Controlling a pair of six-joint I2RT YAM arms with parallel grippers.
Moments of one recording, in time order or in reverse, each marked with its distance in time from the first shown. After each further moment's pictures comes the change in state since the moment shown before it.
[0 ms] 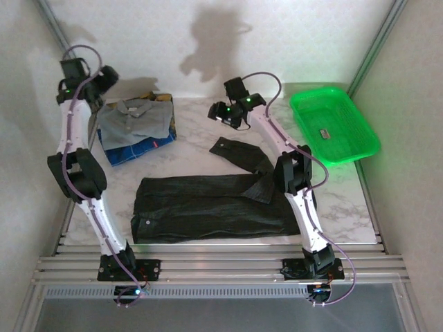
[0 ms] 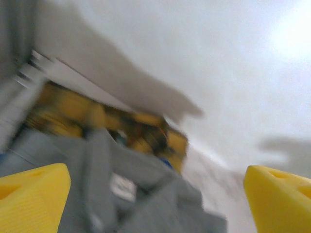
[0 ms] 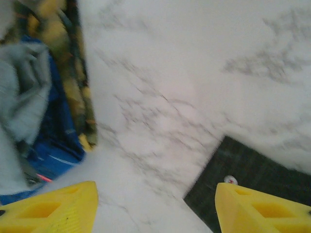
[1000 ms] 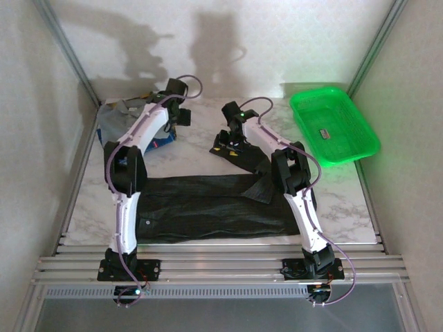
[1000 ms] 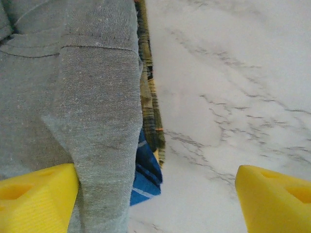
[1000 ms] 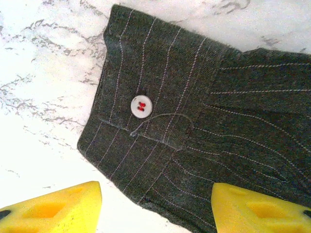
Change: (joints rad) left arm -0.512 0.185 0.039 -0.340 -0.558 0.317; right arm 0.017 -0.006 -0.270 -0.050 -0.032 -0.008
